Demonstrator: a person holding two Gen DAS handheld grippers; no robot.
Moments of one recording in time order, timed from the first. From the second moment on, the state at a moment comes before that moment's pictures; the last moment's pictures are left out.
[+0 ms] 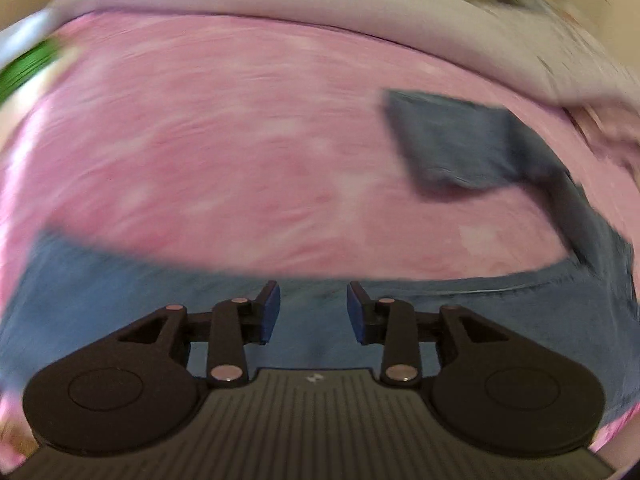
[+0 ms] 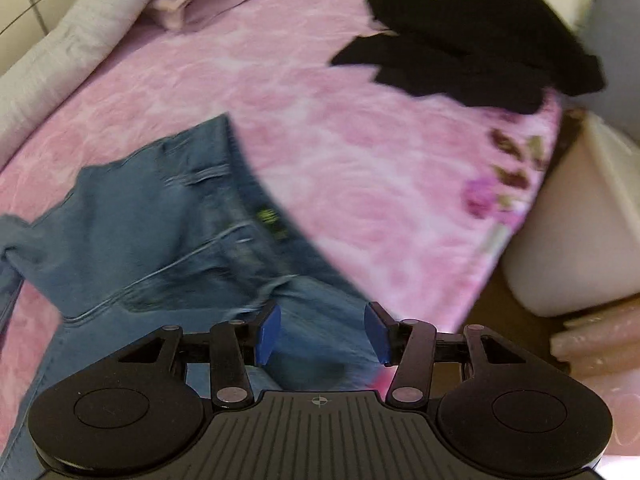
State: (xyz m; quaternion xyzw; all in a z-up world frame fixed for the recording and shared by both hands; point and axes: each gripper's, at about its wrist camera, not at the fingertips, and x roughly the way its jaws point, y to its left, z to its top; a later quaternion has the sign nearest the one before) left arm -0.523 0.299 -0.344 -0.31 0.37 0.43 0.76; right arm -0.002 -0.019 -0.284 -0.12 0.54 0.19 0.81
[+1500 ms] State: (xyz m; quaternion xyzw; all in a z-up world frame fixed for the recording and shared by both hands) left arm -0.565 0.521 -0.361 -0.41 0.31 0.56 0.65; right arm 0.035 0.124 -0.335 -0.12 0.58 0.21 0.77
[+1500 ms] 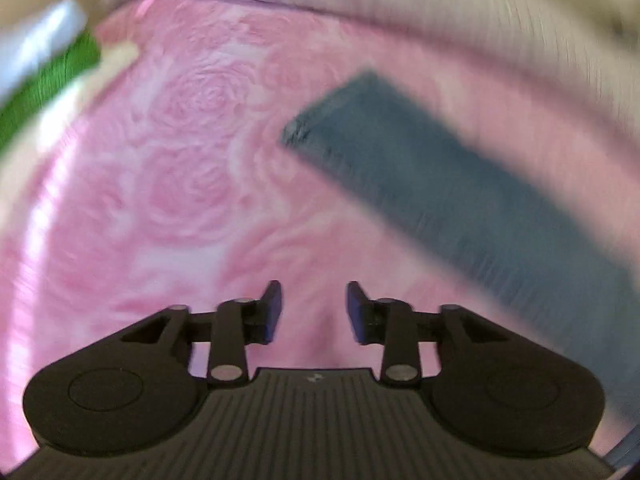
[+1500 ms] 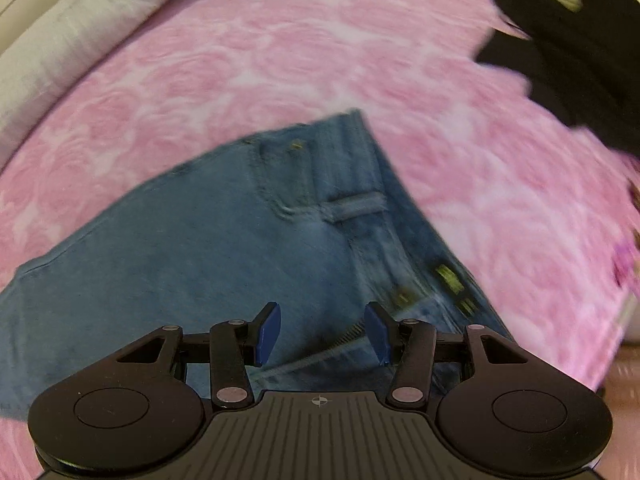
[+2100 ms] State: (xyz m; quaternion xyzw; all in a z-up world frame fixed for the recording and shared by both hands) left arm -0.518 0.623 -0.372 -0.31 0.24 0.52 0.75; right arm -0.009 0.082 -0.320 -0.07 0.57 0.13 0.81
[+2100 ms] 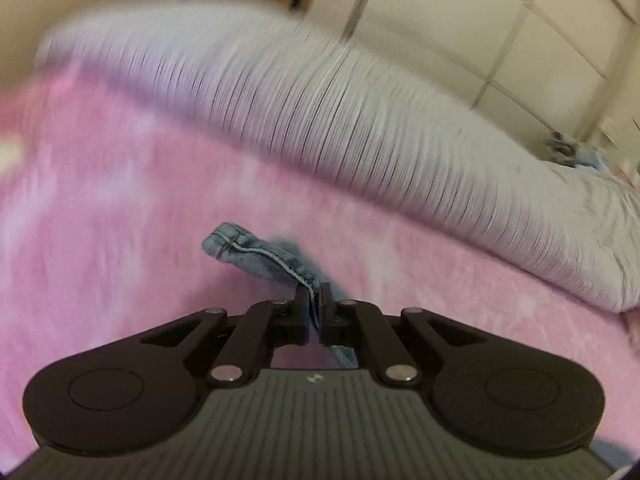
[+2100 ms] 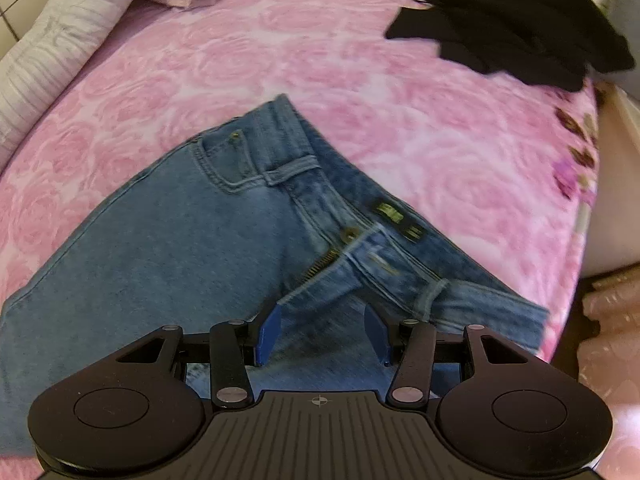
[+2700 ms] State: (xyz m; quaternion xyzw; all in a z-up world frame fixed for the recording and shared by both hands) left arm -0.577 0.481 -0.349 -0.38 0.31 0.54 0.68; right arm -0.011 -0.042 -0.316 -0.06 0.55 0.10 0.82
